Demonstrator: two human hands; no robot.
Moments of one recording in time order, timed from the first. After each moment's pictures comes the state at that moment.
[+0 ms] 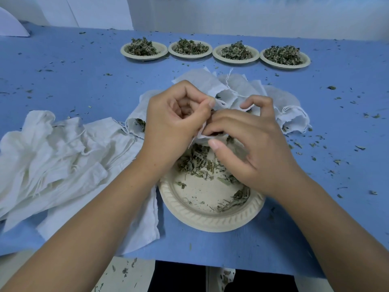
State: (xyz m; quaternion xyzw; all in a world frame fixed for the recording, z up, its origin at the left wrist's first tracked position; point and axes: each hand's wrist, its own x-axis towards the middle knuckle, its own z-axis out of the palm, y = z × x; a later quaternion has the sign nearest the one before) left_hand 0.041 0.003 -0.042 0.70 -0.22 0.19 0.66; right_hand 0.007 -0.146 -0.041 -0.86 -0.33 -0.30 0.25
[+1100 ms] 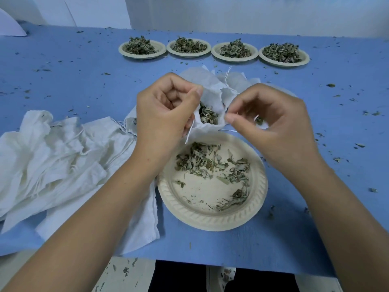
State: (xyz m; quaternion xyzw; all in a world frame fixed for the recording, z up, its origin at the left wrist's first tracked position) left_hand 0.042 0.005 -0.037 0.68 -0.16 0.21 0.69; right_hand 0.012 -0.162 -0.030 -0.80 -0.23 -0.20 0.51
